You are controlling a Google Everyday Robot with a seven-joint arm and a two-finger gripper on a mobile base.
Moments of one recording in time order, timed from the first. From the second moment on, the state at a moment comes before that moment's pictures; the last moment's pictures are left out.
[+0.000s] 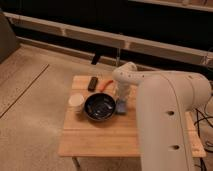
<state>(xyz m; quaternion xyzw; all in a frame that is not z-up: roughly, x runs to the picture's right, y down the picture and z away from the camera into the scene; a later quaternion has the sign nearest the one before) 0.108 0.060 0.943 -0.17 0.22 0.75 0.60</state>
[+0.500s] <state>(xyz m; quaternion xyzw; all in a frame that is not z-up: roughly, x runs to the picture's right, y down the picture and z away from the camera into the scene) 0.110 0.071 0.953 -0.18 0.24 0.74 0.61</state>
